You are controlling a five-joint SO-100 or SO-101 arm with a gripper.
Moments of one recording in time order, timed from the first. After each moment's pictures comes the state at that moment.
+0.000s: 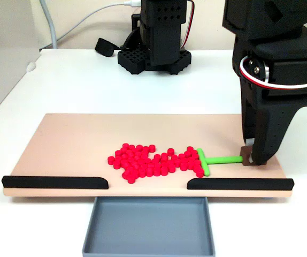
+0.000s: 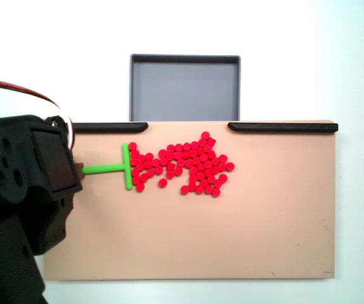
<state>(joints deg) -16.7 45.0 39.4 96.2 14.4</state>
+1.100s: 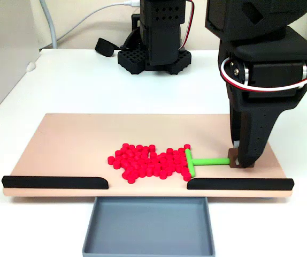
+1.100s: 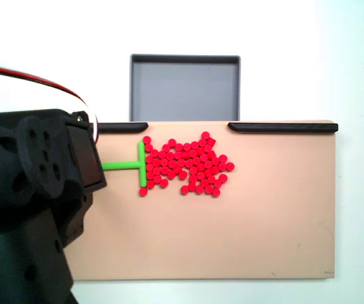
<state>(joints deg) -14.1 45.0 39.4 96.2 14.4</state>
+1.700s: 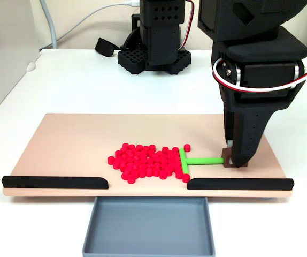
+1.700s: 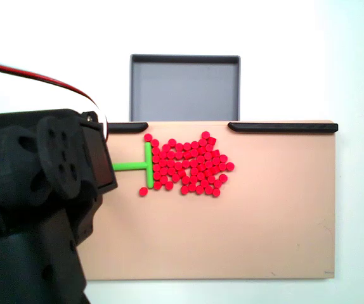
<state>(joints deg) -12.1 45.1 40.5 96.1 13.1</state>
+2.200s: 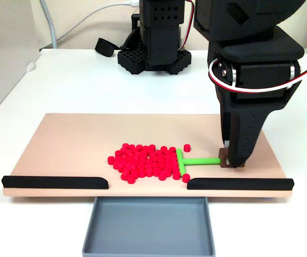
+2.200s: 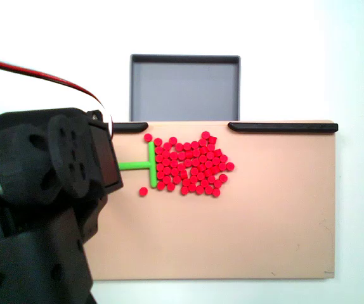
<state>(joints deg) -11.6 45.1 40.5 96.2 12.3</state>
